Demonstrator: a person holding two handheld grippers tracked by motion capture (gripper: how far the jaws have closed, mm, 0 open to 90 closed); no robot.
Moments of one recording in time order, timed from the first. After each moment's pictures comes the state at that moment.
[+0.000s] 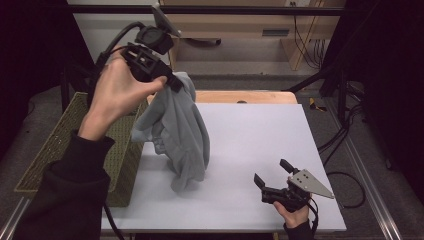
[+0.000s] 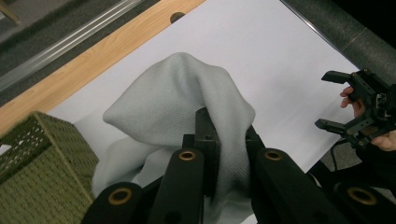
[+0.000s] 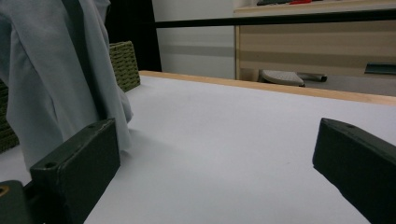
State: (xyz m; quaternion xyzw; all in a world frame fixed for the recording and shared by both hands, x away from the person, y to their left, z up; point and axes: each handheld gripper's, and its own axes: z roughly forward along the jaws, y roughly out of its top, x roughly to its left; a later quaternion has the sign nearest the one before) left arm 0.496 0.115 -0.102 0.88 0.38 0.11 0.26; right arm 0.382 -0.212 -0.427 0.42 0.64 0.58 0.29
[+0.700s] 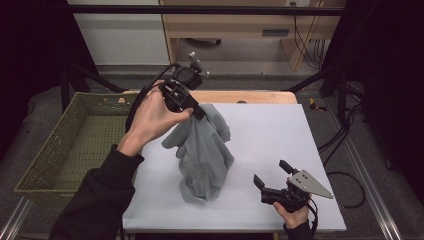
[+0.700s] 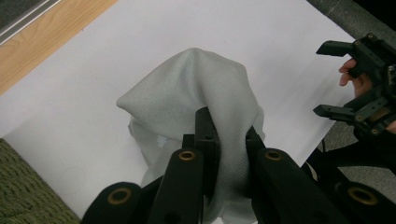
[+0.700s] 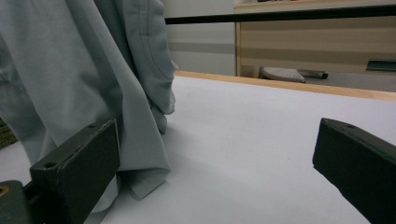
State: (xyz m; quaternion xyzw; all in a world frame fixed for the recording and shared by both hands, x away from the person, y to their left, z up) left arm 0.513 0.084 -0.187 0.90 0.34 0.05 0.25; right arm 0.382 -0.212 -0.430 0.42 0.65 0.57 0.29
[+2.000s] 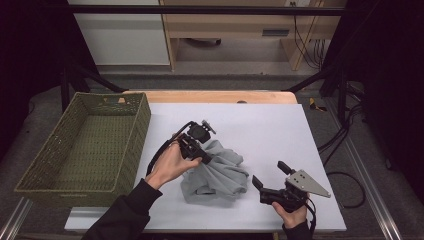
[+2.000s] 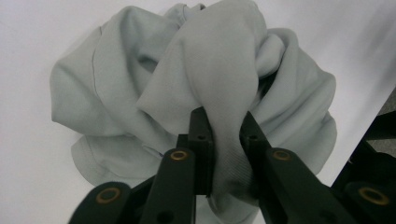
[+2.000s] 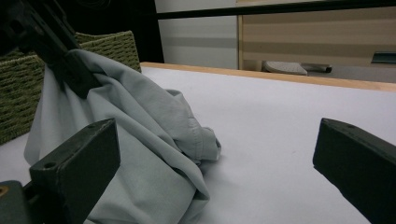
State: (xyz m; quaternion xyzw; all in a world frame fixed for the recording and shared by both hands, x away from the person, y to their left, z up) left arm 0.510 0.068 -0.348 0.92 0.32 0.00 0.21; right arm 0.385 -0.210 -0.436 0.42 0.65 0.57 0.28
